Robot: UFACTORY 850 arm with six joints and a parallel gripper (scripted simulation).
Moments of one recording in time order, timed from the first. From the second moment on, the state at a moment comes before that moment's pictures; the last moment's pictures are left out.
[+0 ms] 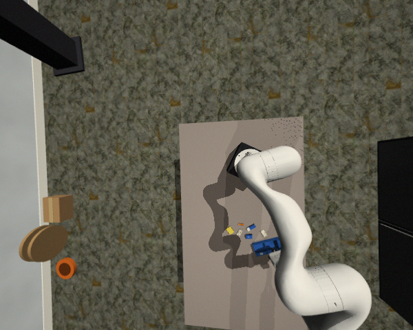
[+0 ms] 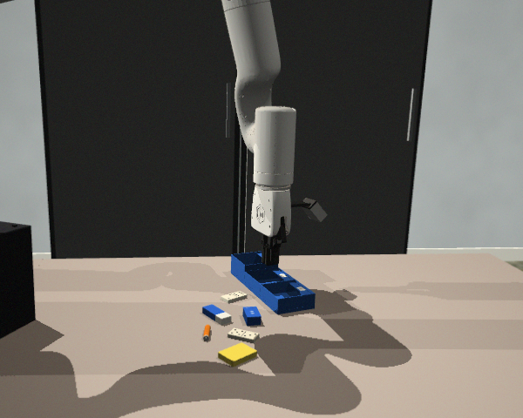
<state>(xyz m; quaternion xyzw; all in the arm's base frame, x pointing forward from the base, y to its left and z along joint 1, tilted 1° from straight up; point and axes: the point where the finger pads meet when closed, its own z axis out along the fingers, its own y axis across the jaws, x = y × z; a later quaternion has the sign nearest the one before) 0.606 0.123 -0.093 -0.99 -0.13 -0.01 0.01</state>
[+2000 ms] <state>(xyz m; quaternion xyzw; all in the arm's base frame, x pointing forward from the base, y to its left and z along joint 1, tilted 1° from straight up) 0.606 0.124 -0.135 -0.99 -0.13 -0.01 0.01</state>
